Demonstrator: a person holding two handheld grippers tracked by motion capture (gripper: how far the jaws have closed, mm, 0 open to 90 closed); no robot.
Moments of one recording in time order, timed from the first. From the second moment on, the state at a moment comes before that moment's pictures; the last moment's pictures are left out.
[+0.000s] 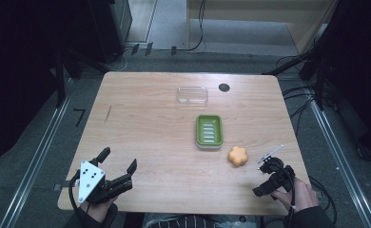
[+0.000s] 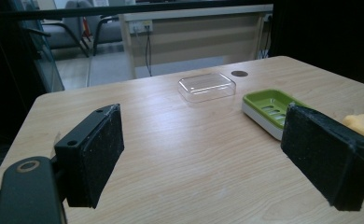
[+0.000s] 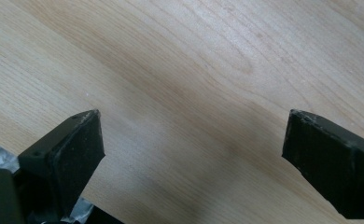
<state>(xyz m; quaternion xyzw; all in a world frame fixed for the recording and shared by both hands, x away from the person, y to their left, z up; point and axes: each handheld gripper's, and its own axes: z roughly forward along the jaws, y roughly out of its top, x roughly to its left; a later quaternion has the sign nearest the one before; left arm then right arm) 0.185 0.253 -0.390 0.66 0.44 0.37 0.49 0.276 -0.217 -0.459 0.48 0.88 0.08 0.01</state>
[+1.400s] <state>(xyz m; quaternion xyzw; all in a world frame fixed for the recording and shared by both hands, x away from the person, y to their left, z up) 0.191 0.249 -0.391 0.66 0.43 0.36 0.49 0.307 -0.181 -0.454 0.46 0.88 0.11 0.00</state>
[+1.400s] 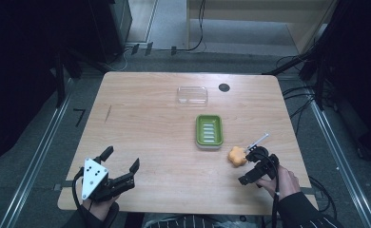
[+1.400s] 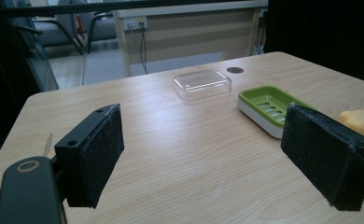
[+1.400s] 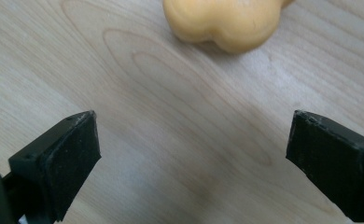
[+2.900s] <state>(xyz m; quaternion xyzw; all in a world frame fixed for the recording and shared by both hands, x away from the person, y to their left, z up) 0.191 0.249 -0.391 0.67 0.43 0.36 0.49 0.356 -0.161 -0.456 0.47 0.88 0.09 0.01</state>
